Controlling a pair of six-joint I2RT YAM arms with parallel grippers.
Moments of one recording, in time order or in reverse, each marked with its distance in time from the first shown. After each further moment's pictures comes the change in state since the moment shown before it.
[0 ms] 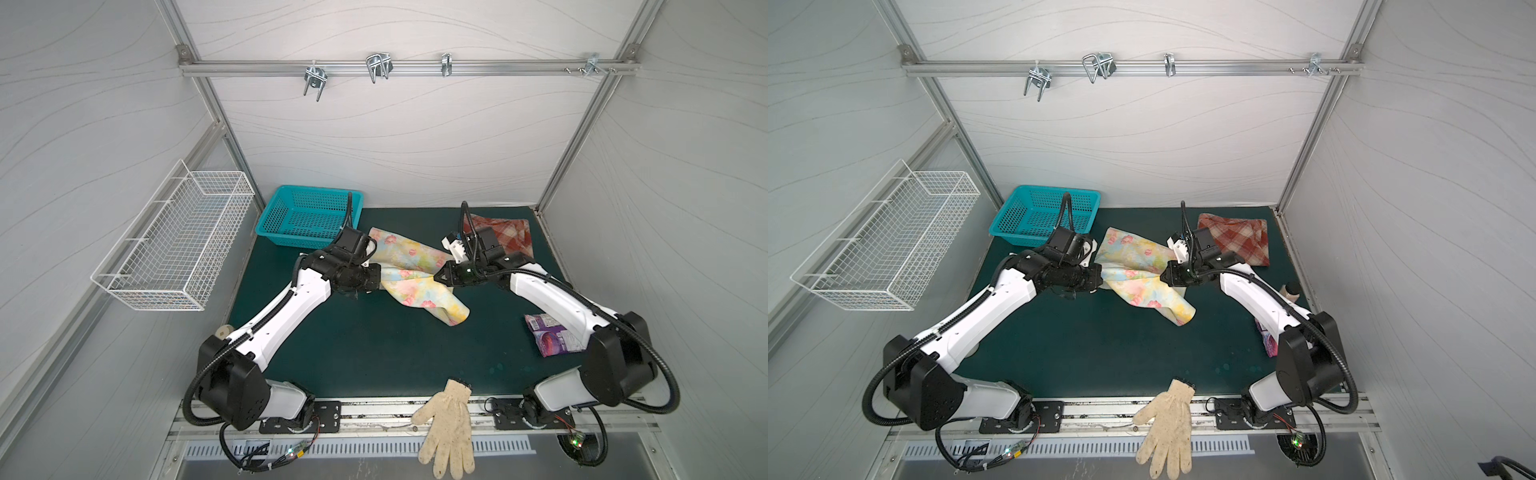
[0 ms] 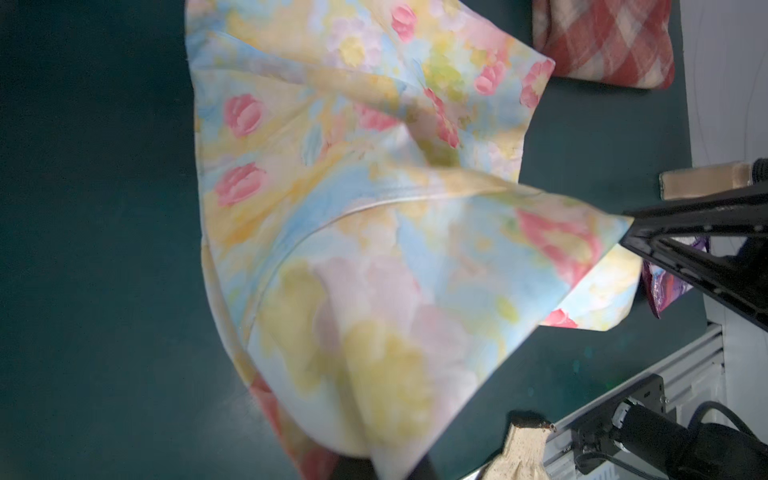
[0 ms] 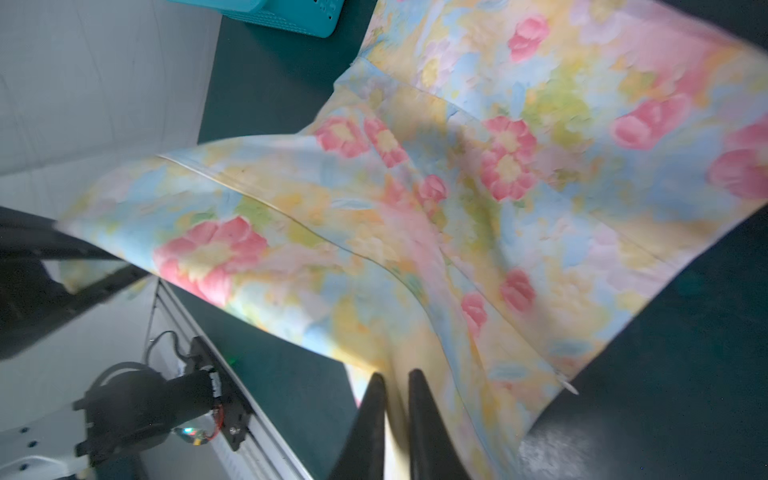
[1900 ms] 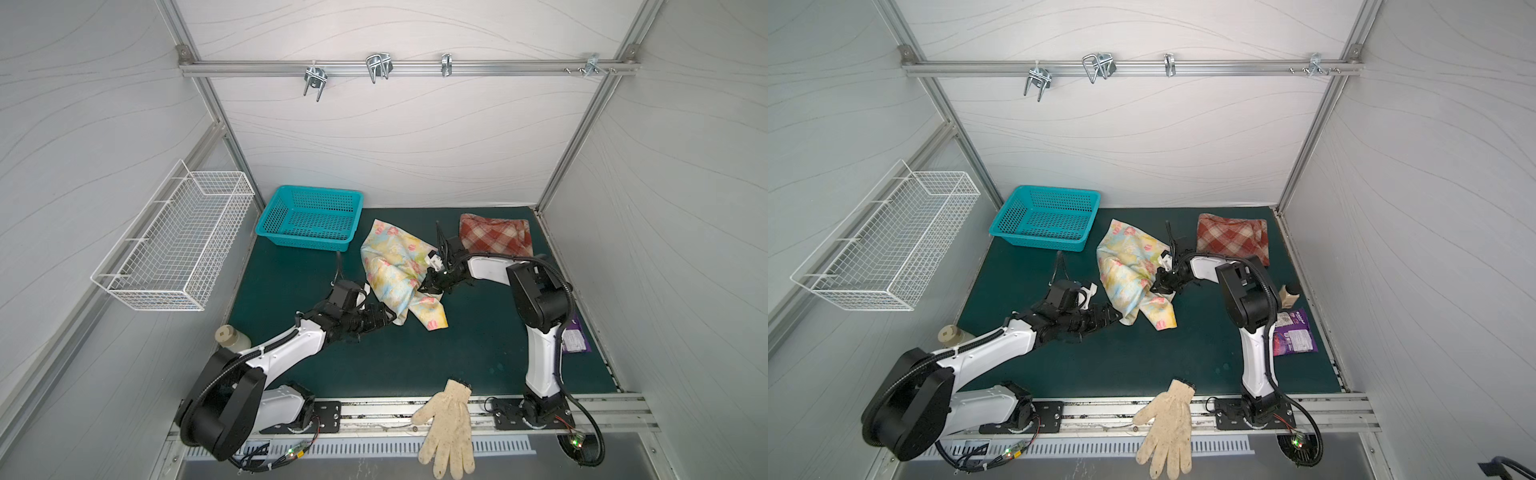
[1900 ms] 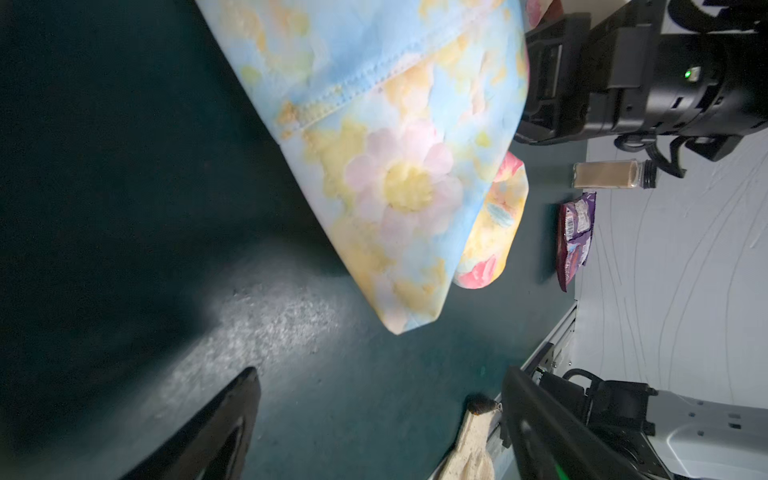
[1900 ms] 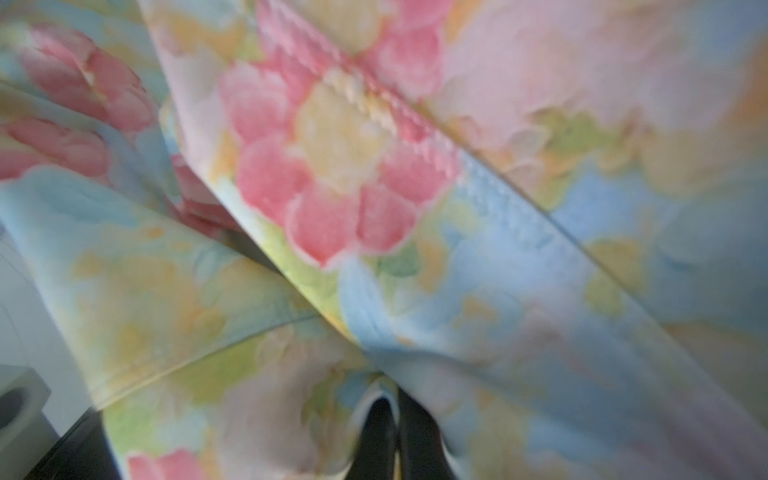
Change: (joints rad) left arm -0.042 -0.088 -0.716 0.771 0.301 -0.359; right arm -0.053 0.611 0.130 0.225 -0.232 0.131
